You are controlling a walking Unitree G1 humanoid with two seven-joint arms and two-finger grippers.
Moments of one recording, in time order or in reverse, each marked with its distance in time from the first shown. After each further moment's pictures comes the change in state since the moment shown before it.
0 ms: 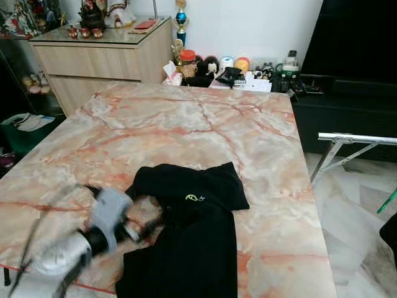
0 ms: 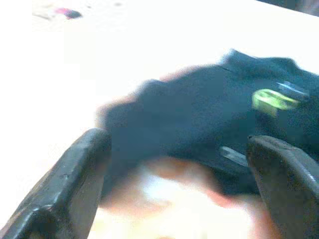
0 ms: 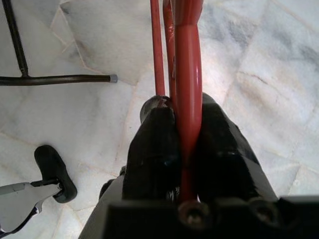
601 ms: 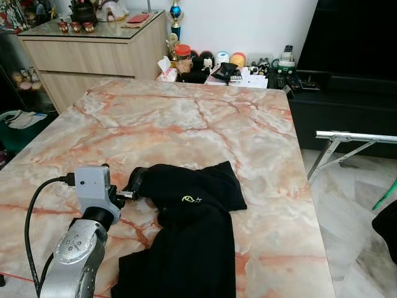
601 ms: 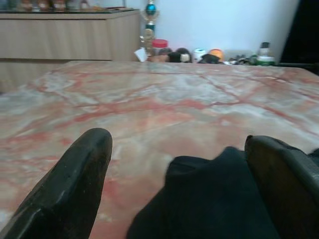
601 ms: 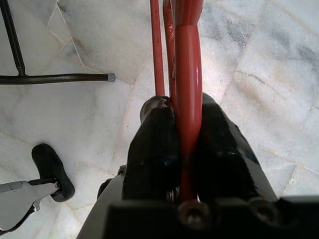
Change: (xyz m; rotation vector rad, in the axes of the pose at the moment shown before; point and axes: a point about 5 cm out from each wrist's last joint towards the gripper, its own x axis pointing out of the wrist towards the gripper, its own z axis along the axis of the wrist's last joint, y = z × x) left arm 0.012 -0.005 0.000 -0.213 -0.153 0.344; right arm 0.000 0.005 0.001 -0.003 0.001 0.011
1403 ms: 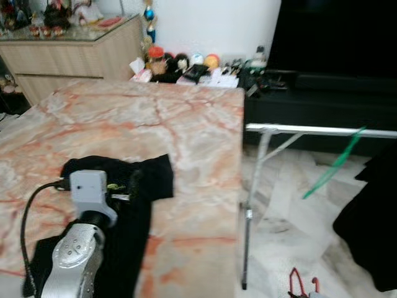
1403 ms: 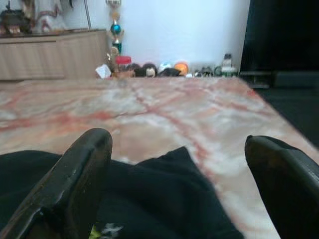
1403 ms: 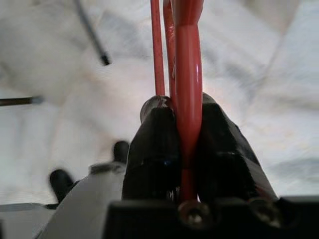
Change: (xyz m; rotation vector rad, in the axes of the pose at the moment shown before) left arm 0.004 -0.007 0.002 0.038 -0.043 -0.027; right arm 0.000 -0.012 -0.001 0.004 0.008 -0.029
